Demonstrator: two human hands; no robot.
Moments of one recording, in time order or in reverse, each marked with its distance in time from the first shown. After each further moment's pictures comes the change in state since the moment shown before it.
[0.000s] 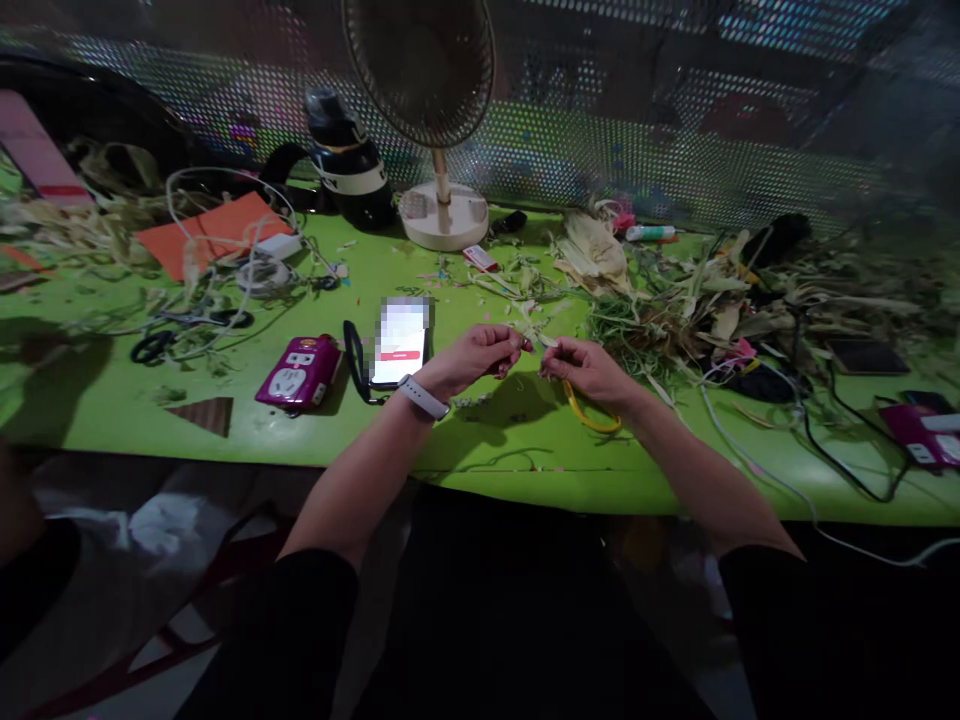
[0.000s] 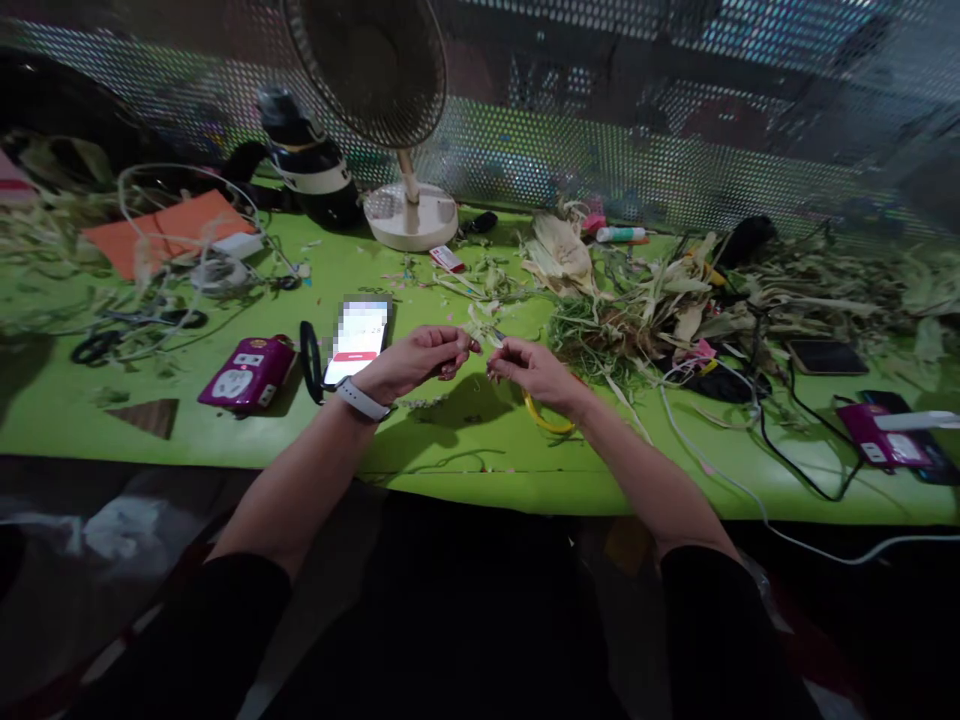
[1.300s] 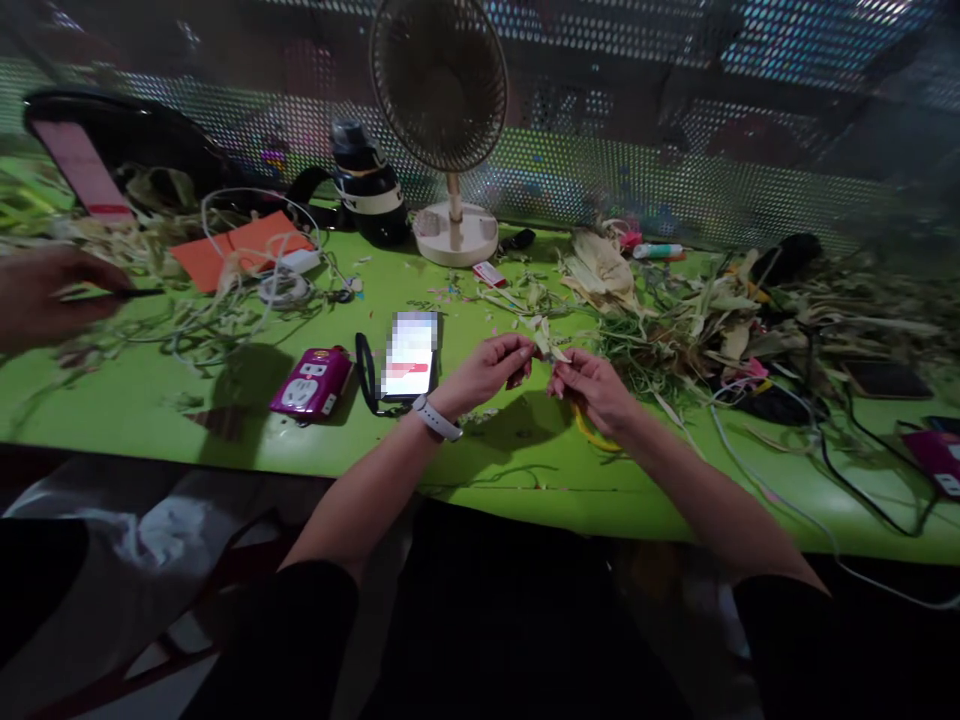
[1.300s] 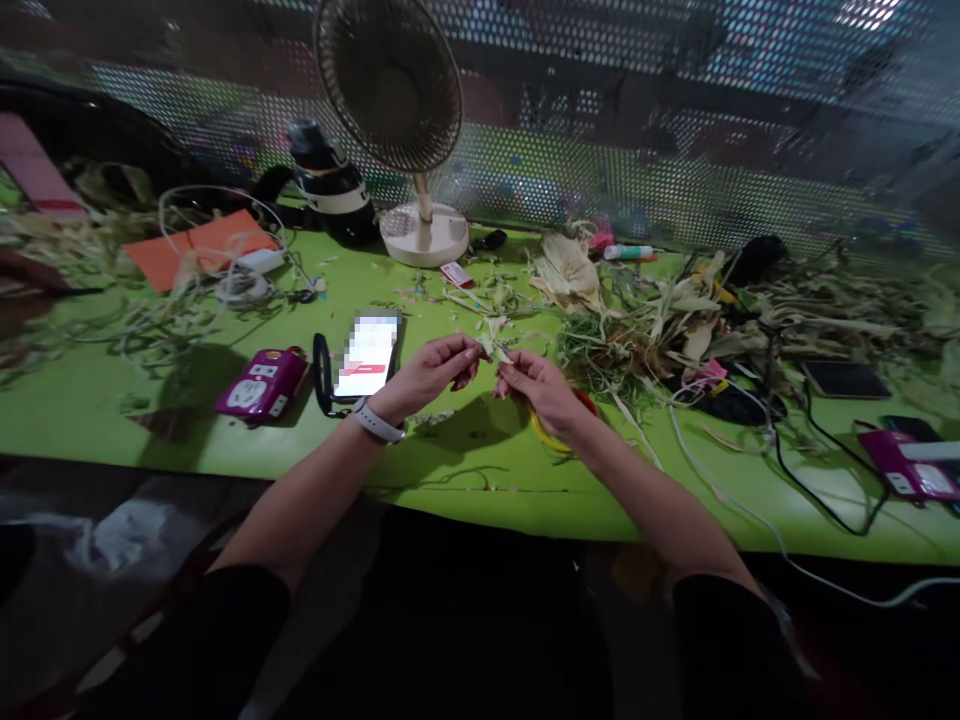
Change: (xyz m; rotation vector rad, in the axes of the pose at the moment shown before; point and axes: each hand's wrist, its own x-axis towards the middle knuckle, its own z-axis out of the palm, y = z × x) left_hand 0.001 -0.007 0.008 0.177 0.072 0.253; right_hand -0.002 -0.007 0.021 0.371 0.156 0.099
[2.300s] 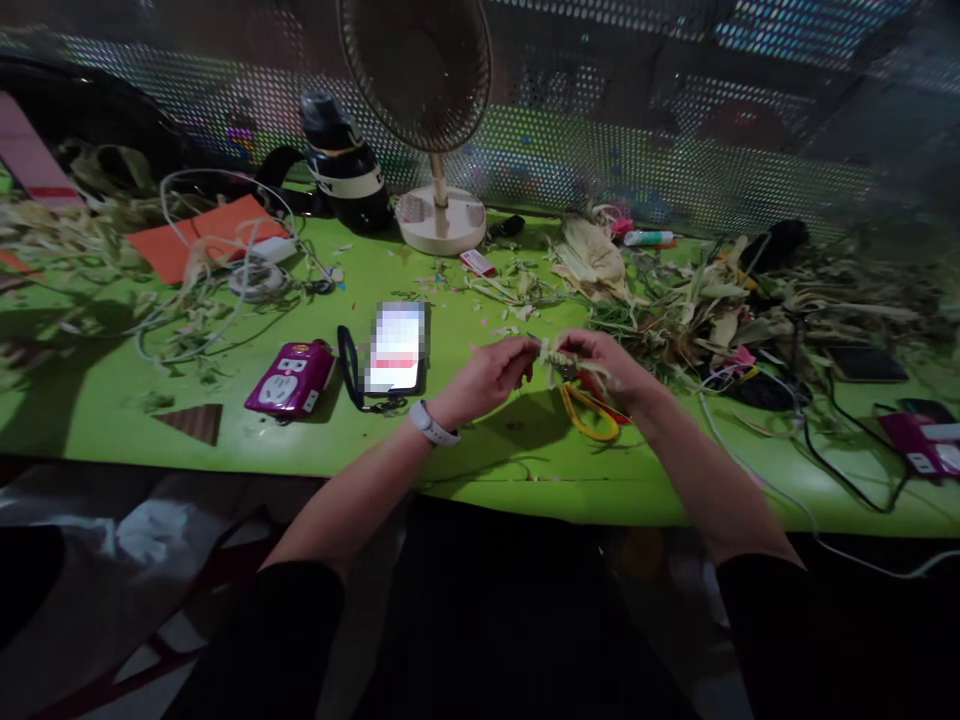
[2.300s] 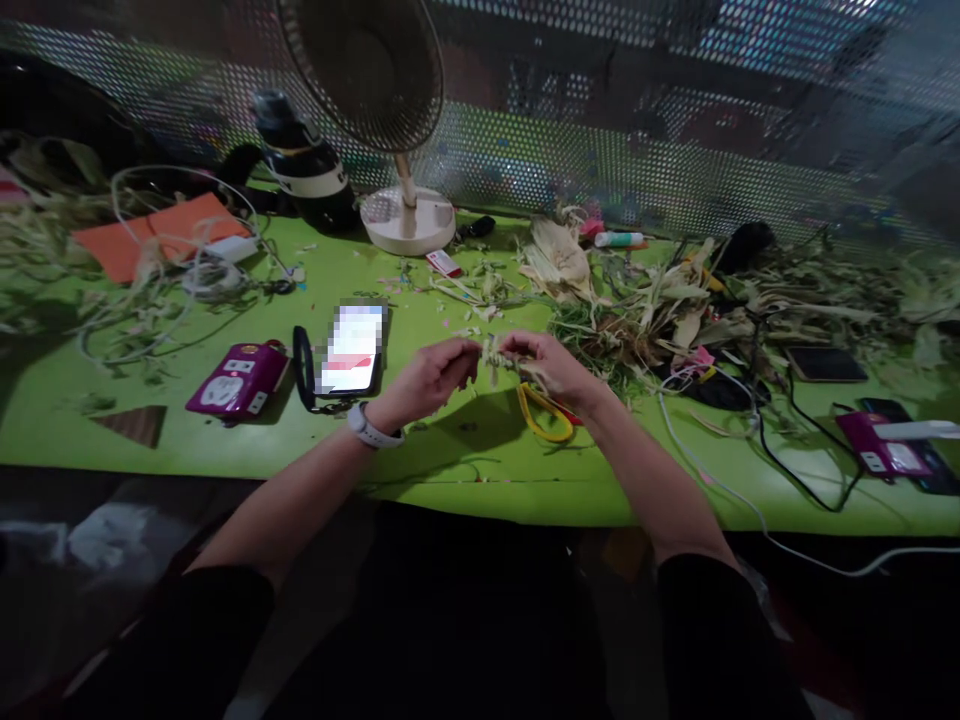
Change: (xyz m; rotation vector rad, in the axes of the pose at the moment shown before) left_hand -0.010 0.000 0.015 0.461 -0.006 0.231; right_hand 0.014 -0.025 -0.032 -0.418 -0.093 -0.117
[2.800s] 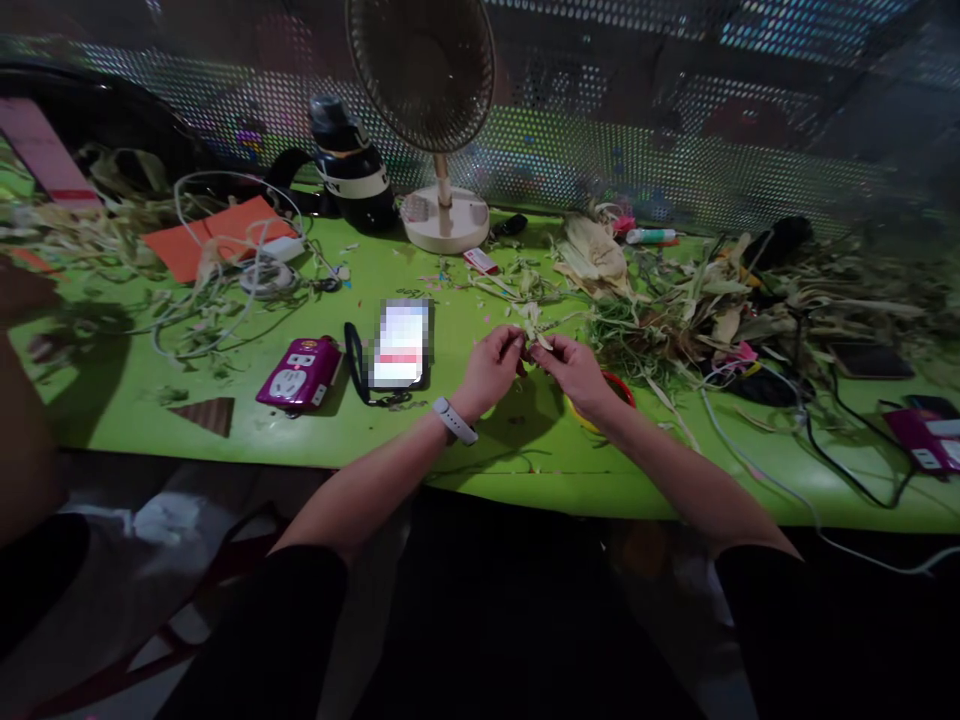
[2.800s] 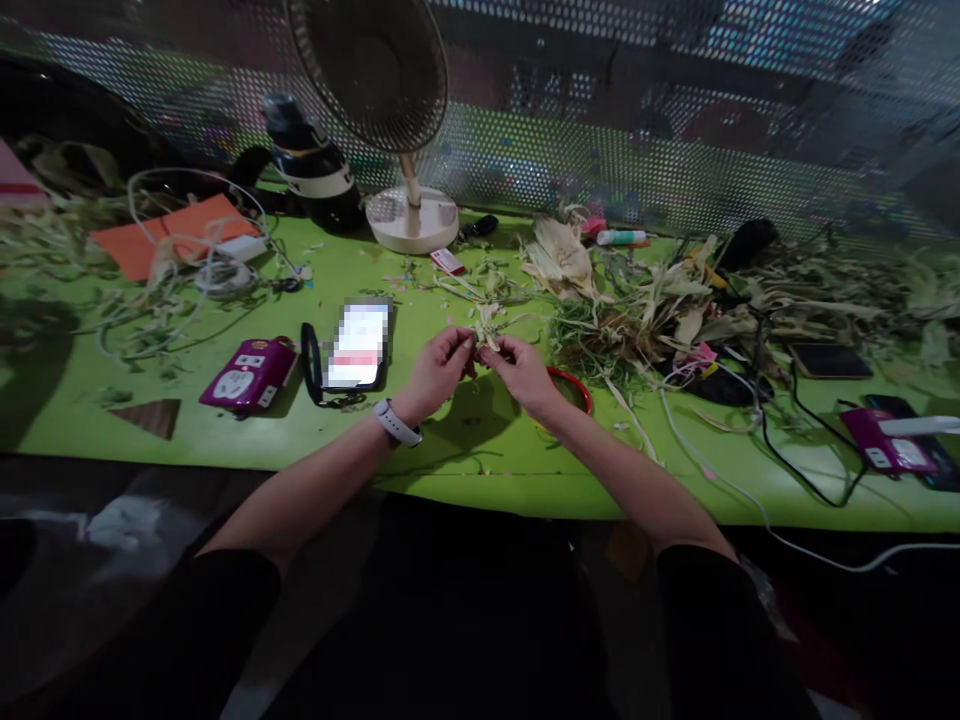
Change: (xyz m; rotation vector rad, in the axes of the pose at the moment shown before) left_hand 0.008 -0.011 0.018 -0.372 0.333 -0.390; right_hand 0.003 0.026 0.049 0.122 0.265 0.022
